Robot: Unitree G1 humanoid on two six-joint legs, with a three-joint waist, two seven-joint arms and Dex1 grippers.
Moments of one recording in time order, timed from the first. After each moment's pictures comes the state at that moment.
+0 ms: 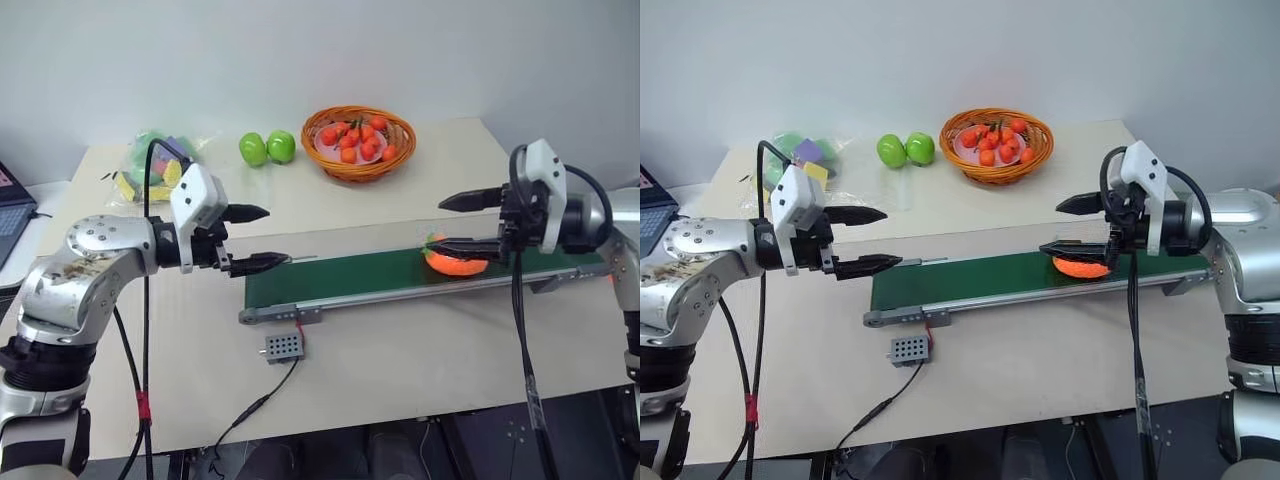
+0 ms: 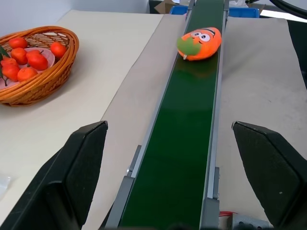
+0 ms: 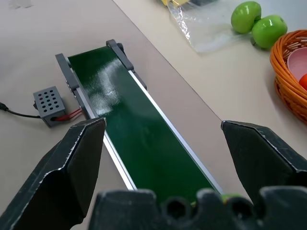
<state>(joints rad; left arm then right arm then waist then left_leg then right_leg) -0.55 0.84 0.03 -0.28 -0.58 0.66 -0.96 -0.69 -0.93 -0.05 0.01 0.45 0.57 1.26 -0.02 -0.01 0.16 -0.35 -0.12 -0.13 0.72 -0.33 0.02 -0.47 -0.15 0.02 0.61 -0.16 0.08</state>
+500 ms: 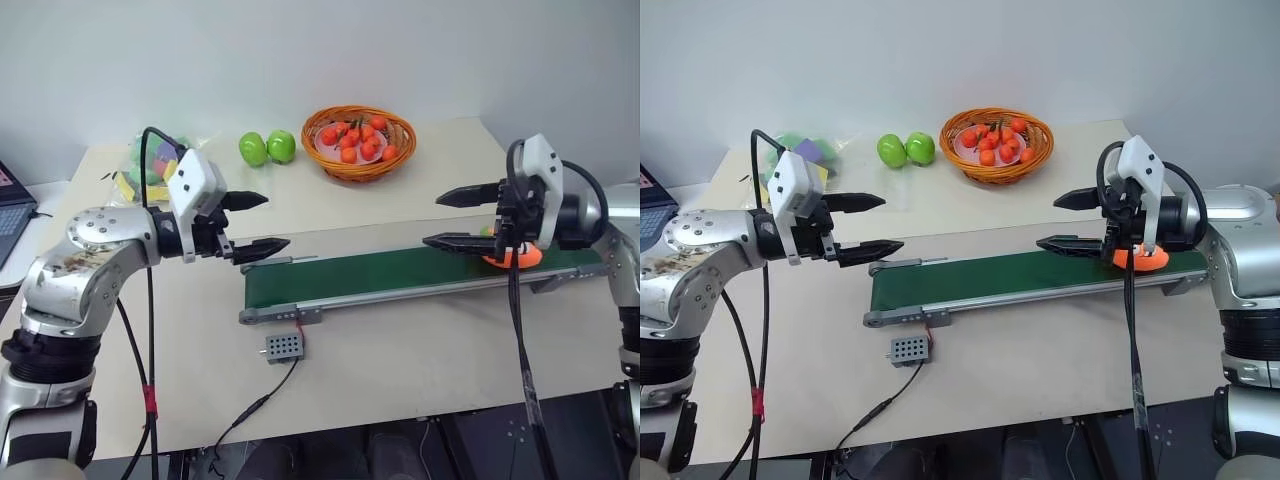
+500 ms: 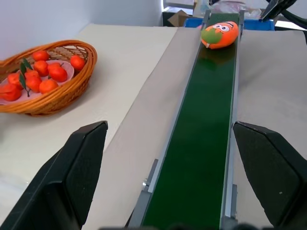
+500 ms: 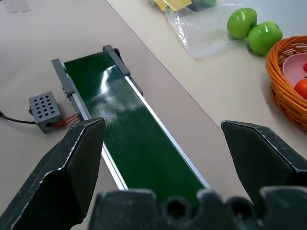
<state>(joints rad) -0.61 0.82 0.03 -0.25 -0.58 0.66 -0.91 -0.69 -0.91 -0.04 0.01 0.45 0.57 1.24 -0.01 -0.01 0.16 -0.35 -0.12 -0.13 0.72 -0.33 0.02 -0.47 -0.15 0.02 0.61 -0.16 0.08</state>
